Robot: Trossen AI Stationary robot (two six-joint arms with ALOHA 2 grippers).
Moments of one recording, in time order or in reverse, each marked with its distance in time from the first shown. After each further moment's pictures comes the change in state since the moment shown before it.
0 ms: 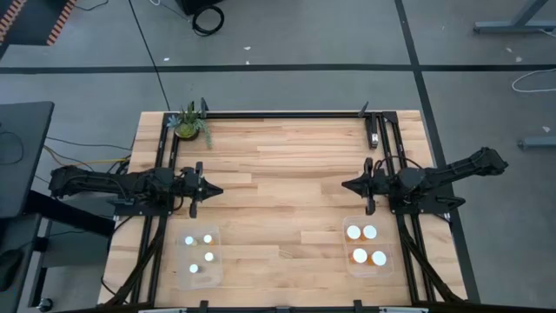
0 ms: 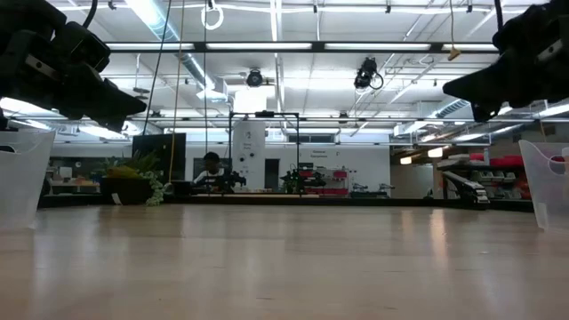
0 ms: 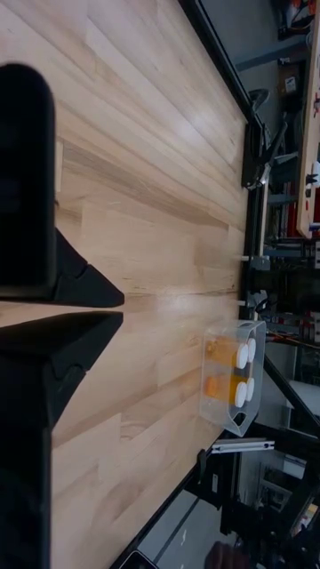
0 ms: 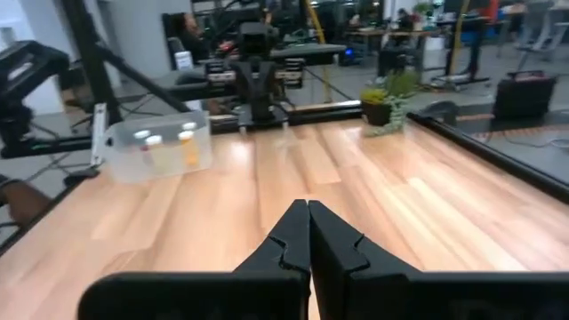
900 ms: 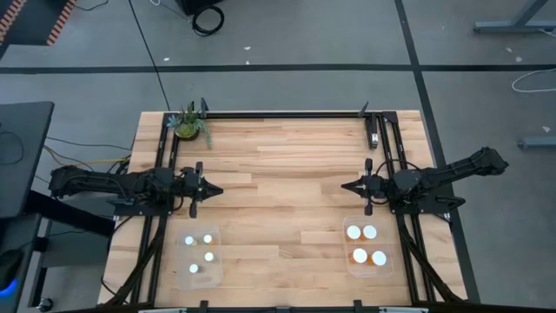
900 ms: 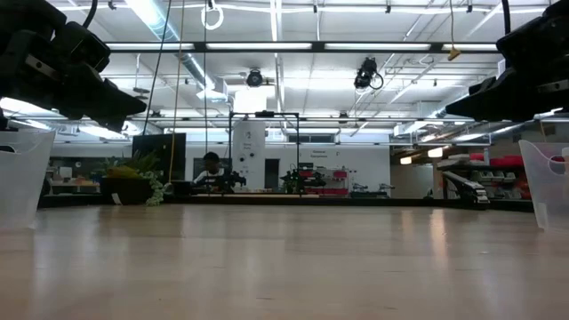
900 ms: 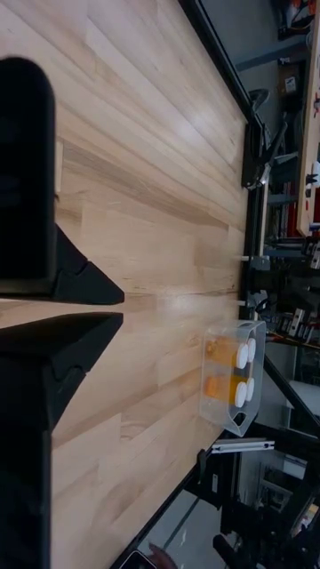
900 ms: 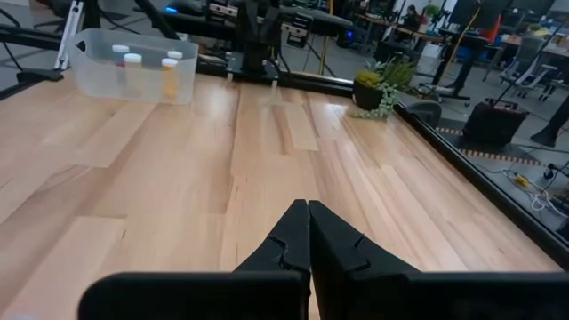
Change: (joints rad) left arm 0.000 0.000 0.000 0.000 0.000 0.000; right arm 0.000 0.006 0.002 -0.119 0.016 -0.230
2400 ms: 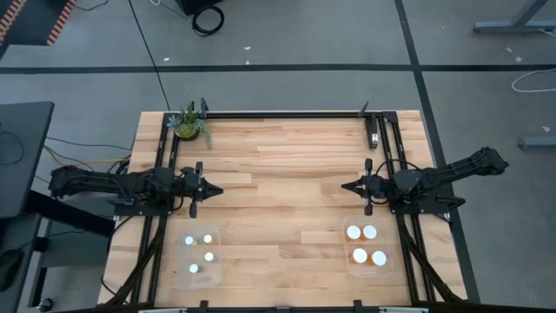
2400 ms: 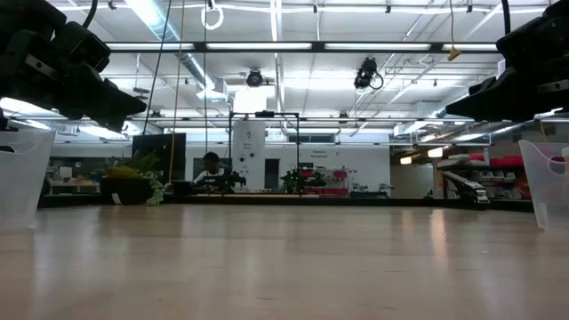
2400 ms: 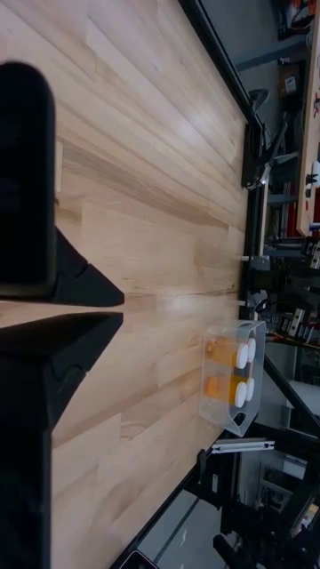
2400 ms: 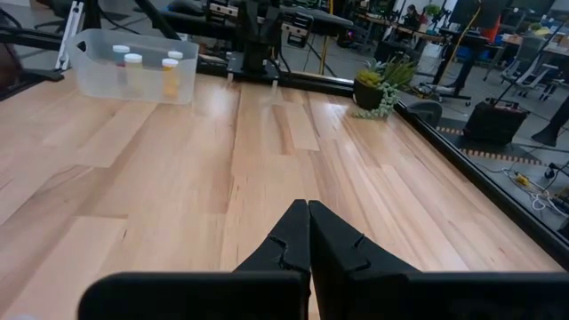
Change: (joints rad) left arm 0.000 0.000 0.000 0.000 0.000 0.000; right arm 0.000 0.000 0.000 -0.001 -0.001 0.002
